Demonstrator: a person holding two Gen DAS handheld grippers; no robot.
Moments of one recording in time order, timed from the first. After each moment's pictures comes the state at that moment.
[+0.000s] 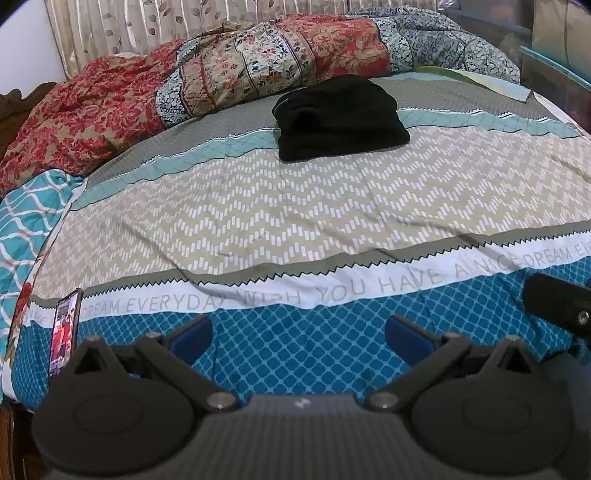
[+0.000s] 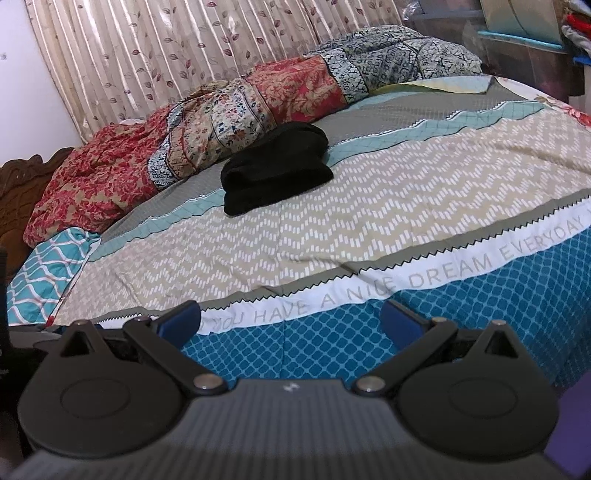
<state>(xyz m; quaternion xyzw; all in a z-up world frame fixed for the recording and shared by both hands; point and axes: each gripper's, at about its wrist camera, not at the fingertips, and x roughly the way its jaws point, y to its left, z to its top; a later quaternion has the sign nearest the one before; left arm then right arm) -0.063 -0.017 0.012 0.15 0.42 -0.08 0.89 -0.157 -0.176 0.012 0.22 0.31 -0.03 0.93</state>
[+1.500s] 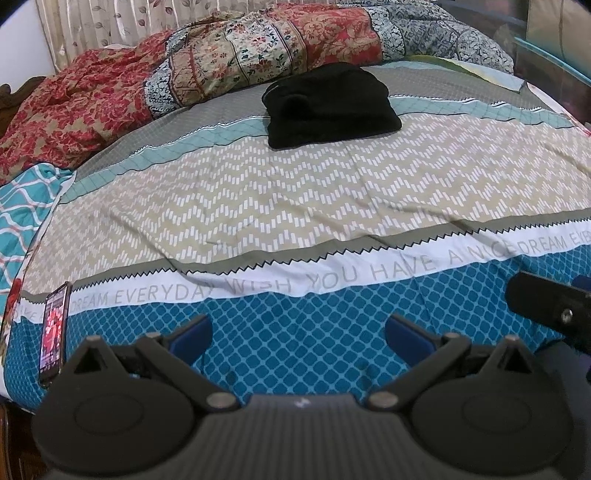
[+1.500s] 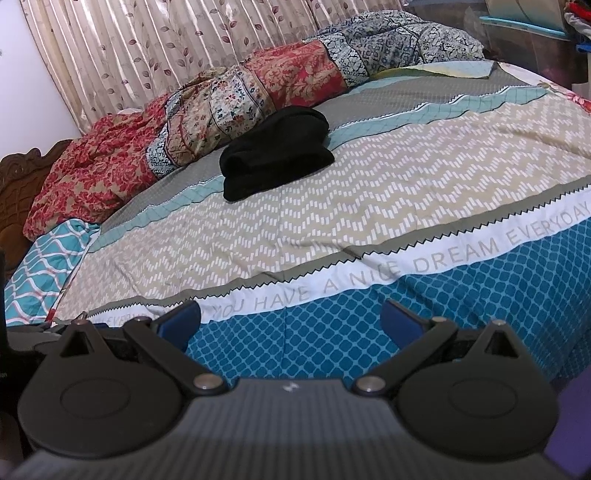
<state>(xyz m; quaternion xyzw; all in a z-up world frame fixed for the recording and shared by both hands) -0.062 -0.017 0.005 0.15 0.44 -0.10 0.88 -0.153 -0.170 0.005 0.23 0.33 -0.03 0.92</state>
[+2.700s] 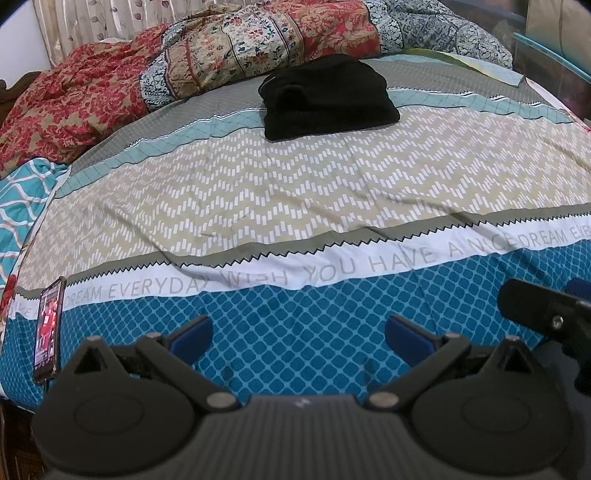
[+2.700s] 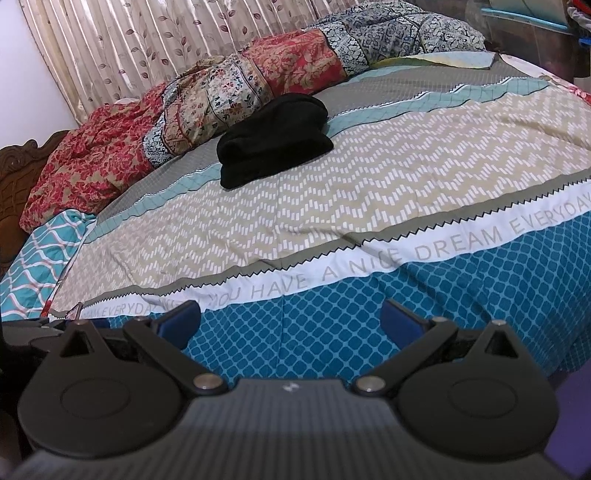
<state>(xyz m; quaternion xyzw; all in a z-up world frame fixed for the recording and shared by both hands) -0.060 -0.016 -0.002 0.14 0.45 -0.10 0.88 -0.151 -0.166 -0.002 0.22 0.34 -0.03 0.91</state>
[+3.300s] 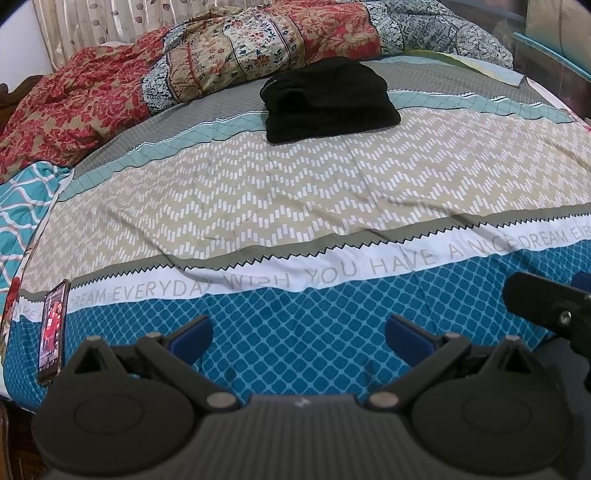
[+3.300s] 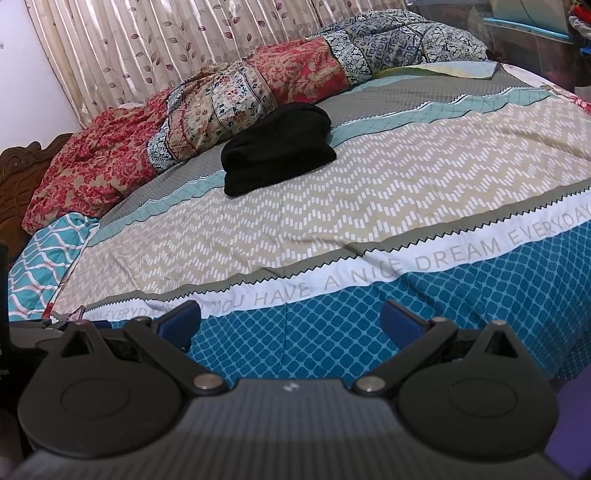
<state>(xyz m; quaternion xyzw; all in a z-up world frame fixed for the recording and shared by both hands) -0.061 -0.017 0.001 0.15 0.44 -0.10 0.88 -0.152 -0.168 0.005 0.22 0.33 -0.03 0.92</state>
